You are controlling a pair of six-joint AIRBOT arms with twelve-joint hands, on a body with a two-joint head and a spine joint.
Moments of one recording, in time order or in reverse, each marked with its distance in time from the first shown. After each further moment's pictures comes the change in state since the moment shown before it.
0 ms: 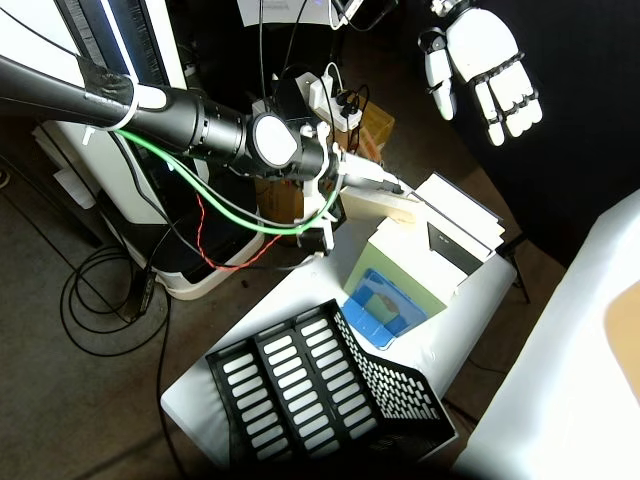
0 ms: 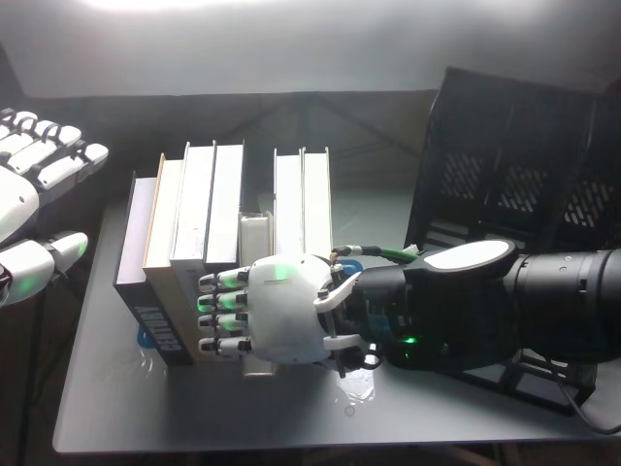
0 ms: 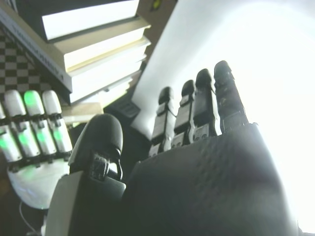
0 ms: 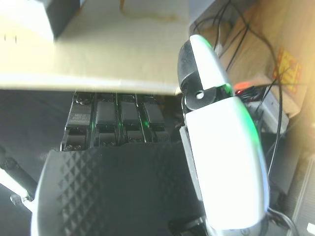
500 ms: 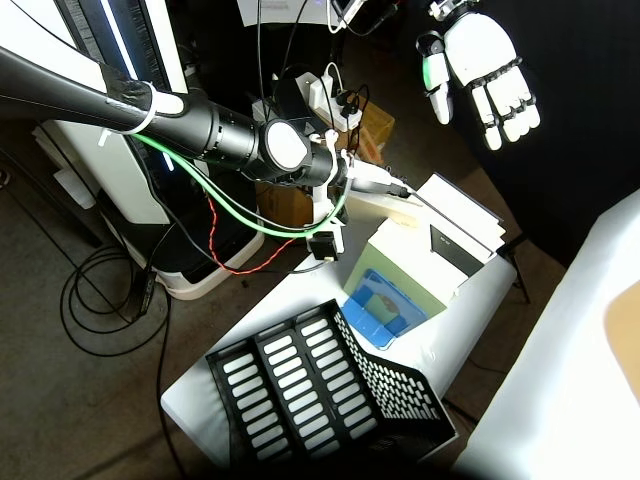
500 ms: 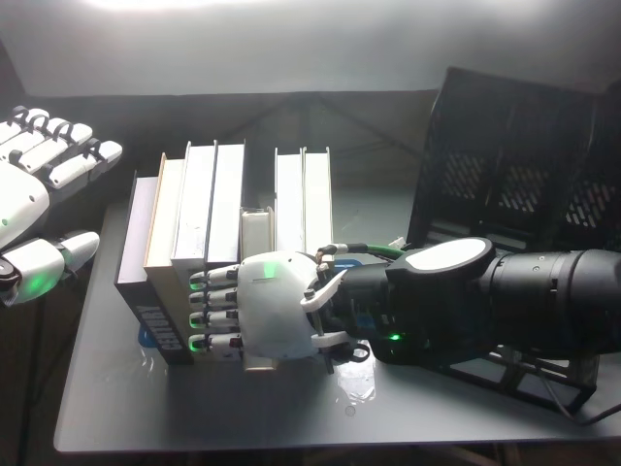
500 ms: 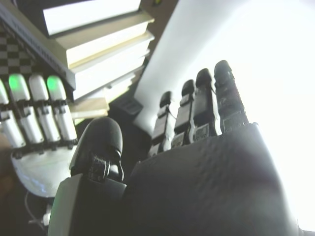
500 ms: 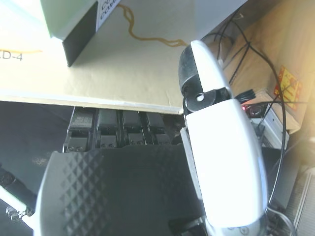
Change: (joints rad) left arm -0.012 -0.015 0.008 0.014 -0.004 0.000; right arm 0.000 -0.054 0.081 -0.056 0.000 0.004
